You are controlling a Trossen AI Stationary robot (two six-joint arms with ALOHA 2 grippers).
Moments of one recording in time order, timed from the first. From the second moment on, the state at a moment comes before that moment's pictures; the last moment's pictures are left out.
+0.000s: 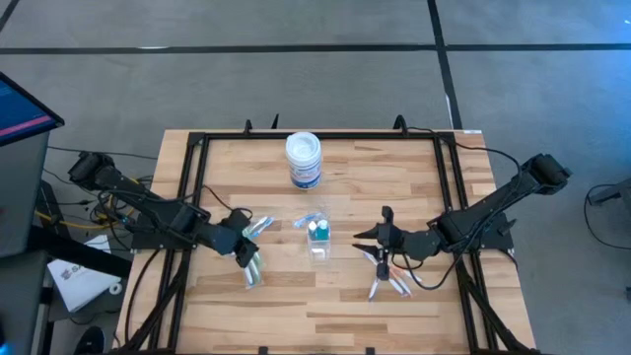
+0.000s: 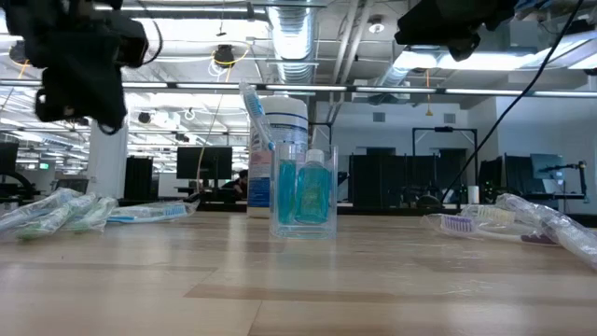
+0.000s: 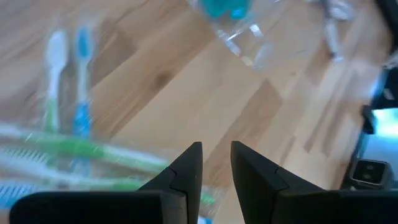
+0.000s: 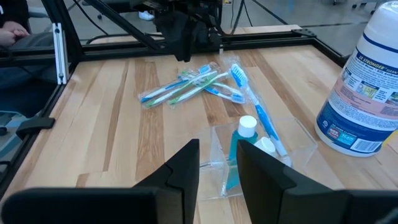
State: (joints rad) left arm -0.44 1.02 0.59 -0.48 -0.29 -1.21; right arm 0.51 1.23 0.69 0.08 0.60 0.29
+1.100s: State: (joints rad) left arm -0.46 1.03 0.47 -0.72 -0.22 -1.55; right arm 0.51 1.23 0.69 0.07 0.60 0.28
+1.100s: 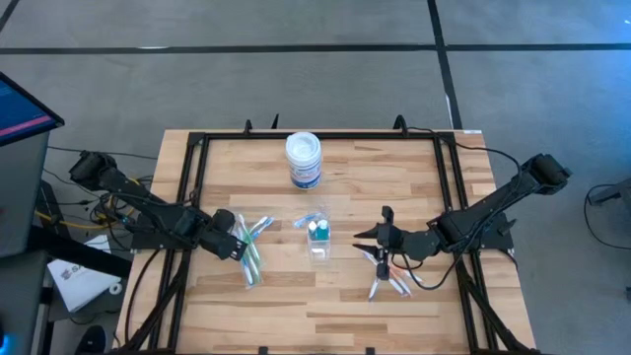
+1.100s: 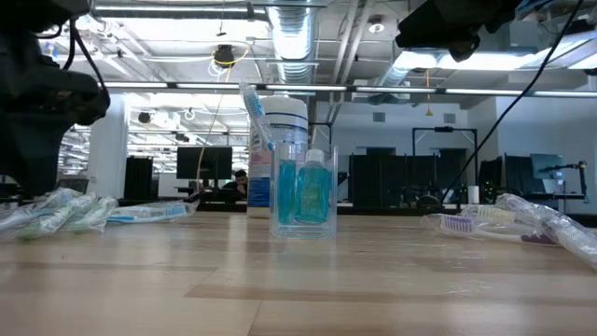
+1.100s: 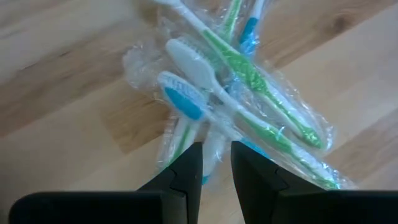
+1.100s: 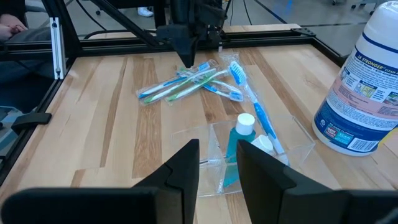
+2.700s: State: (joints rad) left arm -0.46 1.03 0.40 -0.60 -0.25 -1.61; right arm 0.51 1.23 0.69 0.07 0.60 0.28
